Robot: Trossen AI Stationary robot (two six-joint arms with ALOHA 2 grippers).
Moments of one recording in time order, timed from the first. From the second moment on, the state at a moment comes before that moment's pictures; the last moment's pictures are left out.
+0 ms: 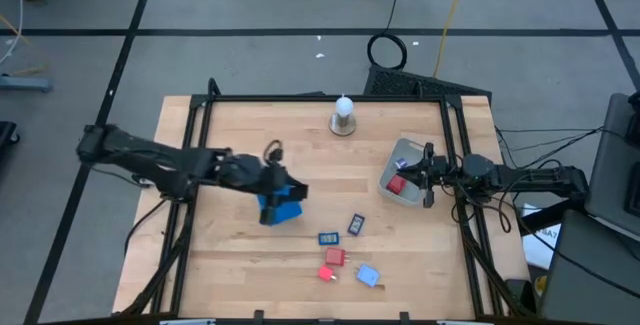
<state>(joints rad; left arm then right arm) -0.18 1.22 0.94 -0.20 -0.09 -0.02 -0.02 0.13 0.02 0.06 0.07 0.07</state>
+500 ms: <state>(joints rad) -0.18 0.73 0.35 0.19 -0.21 -0.15 -0.02 0.13 0.02 0.07 0.08 0.09</state>
